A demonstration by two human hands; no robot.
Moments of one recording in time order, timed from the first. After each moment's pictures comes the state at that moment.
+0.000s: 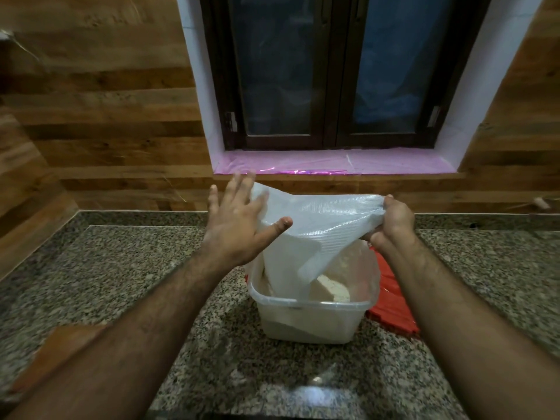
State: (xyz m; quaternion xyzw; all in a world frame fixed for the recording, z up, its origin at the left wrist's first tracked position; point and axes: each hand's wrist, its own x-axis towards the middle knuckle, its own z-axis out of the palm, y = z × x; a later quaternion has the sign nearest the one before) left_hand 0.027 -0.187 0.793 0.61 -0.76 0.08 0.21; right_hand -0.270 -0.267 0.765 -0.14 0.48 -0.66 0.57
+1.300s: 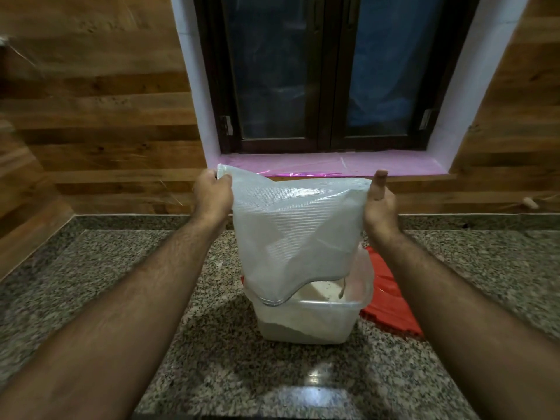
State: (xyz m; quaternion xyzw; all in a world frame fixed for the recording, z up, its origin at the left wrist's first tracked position) left_hand 0.044 -0.262 0.807 0.63 -0.41 -0.27 0.59; right_hand -0.263 -0.248 0.781 -0.43 0.58 -0.60 0.35
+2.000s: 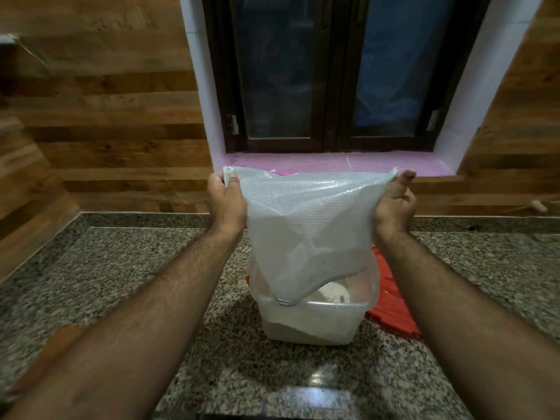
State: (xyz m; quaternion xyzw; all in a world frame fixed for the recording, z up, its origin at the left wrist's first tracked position) left_hand 0.024 -0.250 0.795 0.58 -0.38 -0.26 0.67; right_hand -0.255 -0.249 0.792 -0.32 0.58 -0.68 0.30
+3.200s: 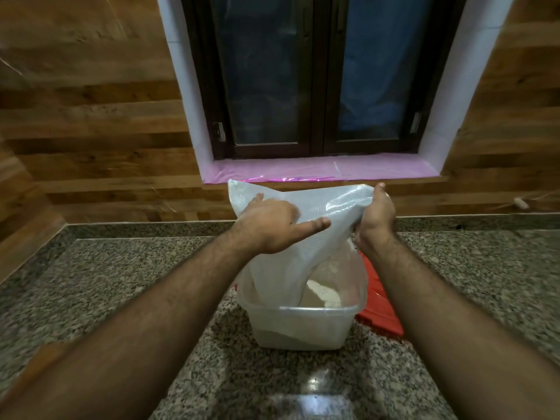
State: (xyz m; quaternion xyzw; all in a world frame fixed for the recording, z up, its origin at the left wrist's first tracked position) left_hand -0.053 -0.205 0.837 0.57 -0.81 -0.02 0.08; right_hand -0.259 -0.259 0.786 -0.20 0.48 -0.70 0.49
